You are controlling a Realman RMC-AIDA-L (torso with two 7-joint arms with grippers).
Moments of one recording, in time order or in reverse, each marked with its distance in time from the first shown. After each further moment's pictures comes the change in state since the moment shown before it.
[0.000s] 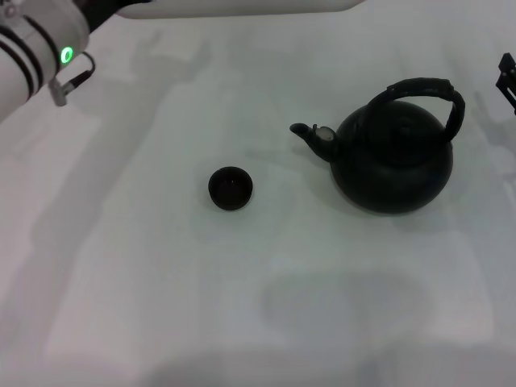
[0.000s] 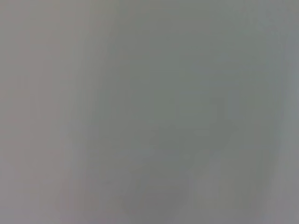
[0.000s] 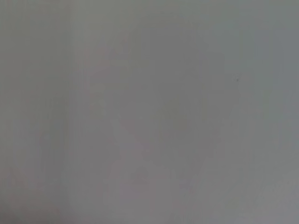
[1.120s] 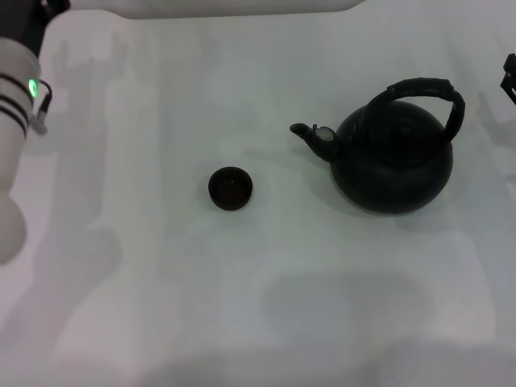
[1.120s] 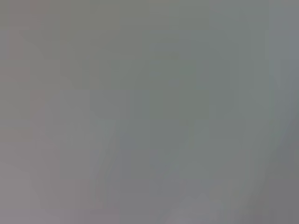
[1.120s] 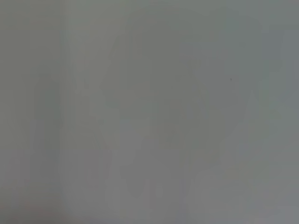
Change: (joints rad) left arm -0.053 0.004 0.286 -0.352 0.504 -0.766 -0.893; right arm -0.005 0.000 0.012 0.002 0.000 0.003 -0.002
